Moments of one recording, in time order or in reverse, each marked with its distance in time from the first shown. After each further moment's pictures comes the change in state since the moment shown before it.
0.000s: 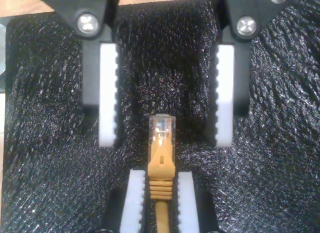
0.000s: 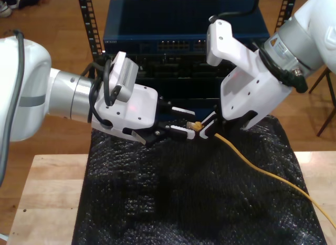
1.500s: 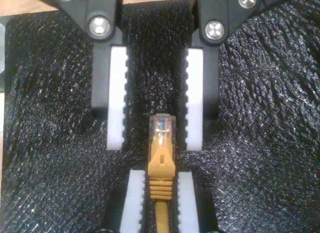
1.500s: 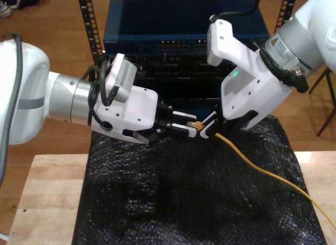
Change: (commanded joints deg) left arm 0.4 0.3 0.9 -1.2 1.5 -0.2; right arm -0.1 -0.1 0.0 -0.1 0.0 0.0
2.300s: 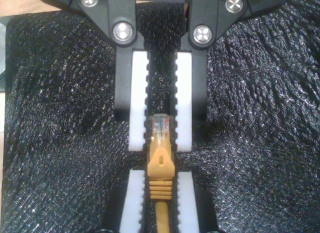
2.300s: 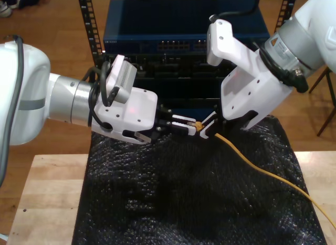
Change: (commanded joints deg) left arm 0.1 0.3 -0.1 0.0 -0.2 -0.2; right arm 0.0 0.0 0.0 0.1 0.1 0.1
